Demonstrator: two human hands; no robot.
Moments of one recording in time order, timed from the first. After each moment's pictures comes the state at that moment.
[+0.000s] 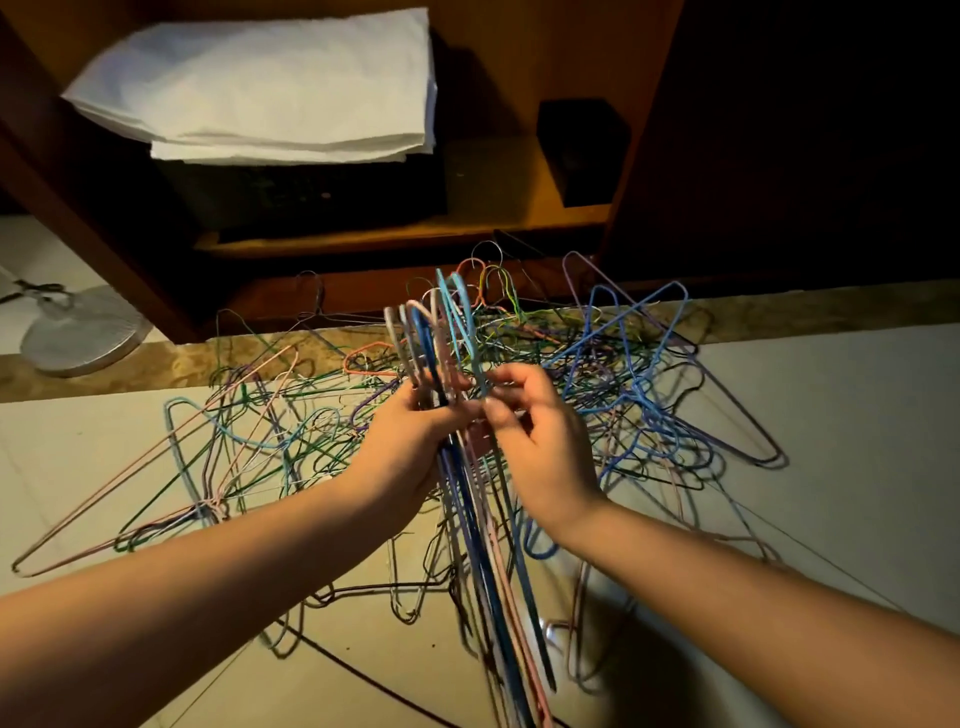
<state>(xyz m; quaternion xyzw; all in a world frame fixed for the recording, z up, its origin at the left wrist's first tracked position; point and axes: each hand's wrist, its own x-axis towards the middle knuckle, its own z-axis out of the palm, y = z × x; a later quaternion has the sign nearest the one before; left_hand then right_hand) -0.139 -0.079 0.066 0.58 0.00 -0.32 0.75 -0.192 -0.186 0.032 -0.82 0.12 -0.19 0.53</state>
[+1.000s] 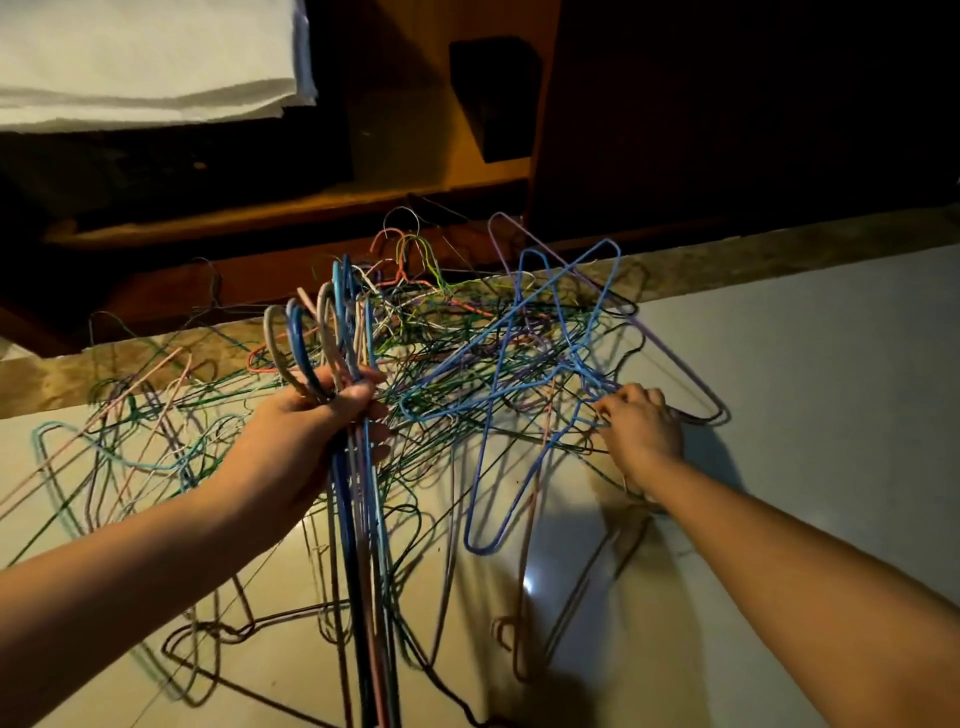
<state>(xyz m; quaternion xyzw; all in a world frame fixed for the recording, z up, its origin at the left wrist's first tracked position) -0.120 -0.092 0.045 0.68 0.02 -0.32 0.66 -0.222 -0.385 -0.125 -0.94 0.31 0.09 0.05</state>
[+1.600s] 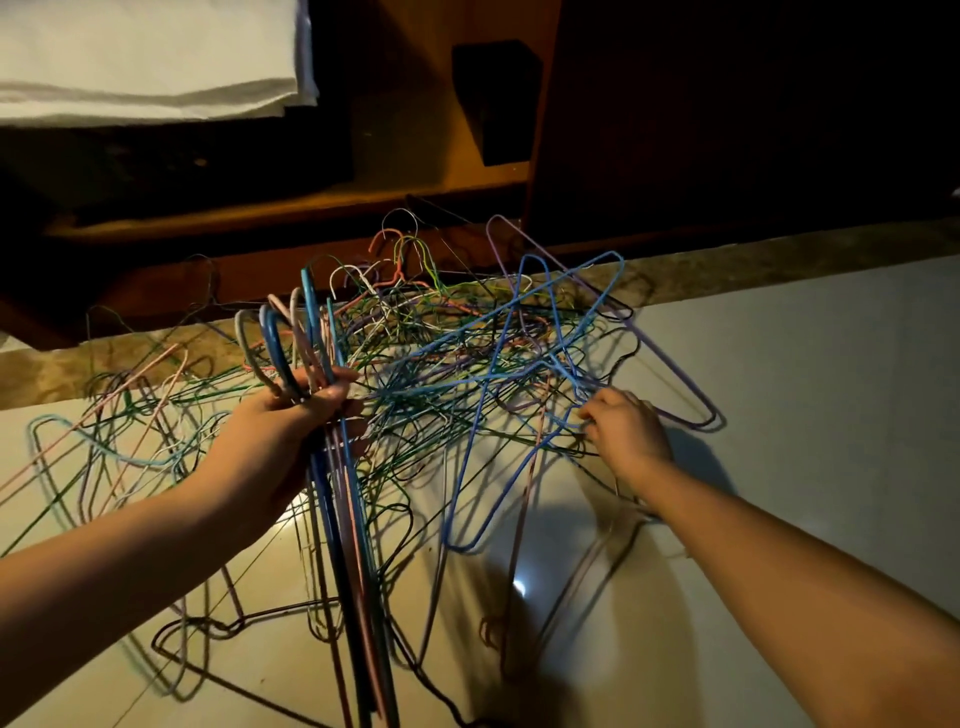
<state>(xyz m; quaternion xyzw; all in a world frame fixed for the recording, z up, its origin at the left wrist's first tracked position) -0.116 -0.086 0.039 0.68 0.04 -0.30 0.66 -0.222 -0.384 -0.118 -0.97 0.22 0.04 0.10</state>
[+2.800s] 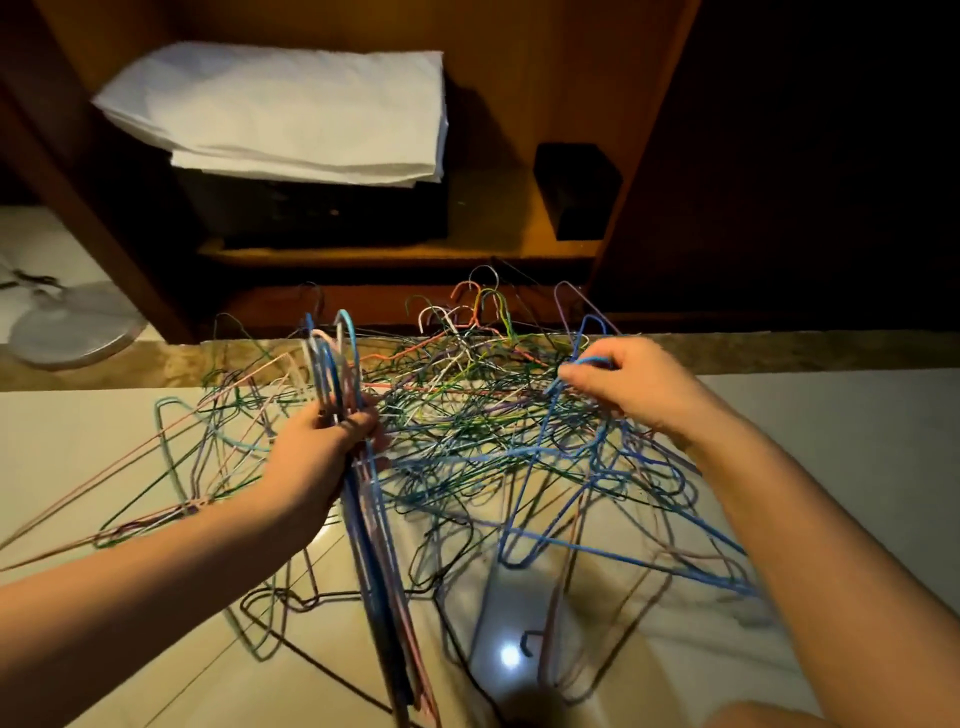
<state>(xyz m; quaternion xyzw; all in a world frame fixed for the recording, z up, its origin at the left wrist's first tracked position) -0.124 -0.019 0.063 0.66 0.08 -0.20 0.72 -0.181 -0.277 0.101 -0.90 0.18 0.03 0.40</state>
